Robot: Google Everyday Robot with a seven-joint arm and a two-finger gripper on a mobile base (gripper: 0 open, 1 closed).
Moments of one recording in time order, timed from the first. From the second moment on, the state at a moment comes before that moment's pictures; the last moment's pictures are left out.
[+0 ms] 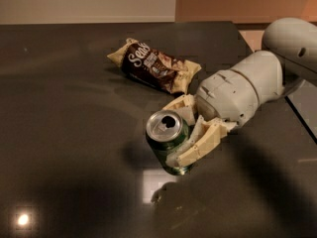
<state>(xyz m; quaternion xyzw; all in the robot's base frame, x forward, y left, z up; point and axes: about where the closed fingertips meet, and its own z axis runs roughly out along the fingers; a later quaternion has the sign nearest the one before) 0.340 -0.017 0.948 -0.68 0.43 0.53 0.28</state>
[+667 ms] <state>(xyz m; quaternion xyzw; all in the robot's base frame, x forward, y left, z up) 0.355 -0.032 0.929 -0.65 0.40 0.56 0.32</state>
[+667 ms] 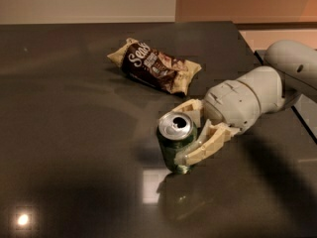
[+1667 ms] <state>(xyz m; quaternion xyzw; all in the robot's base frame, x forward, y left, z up) 0.364 -0.059 0.903 -0.63 0.42 0.55 0.34</state>
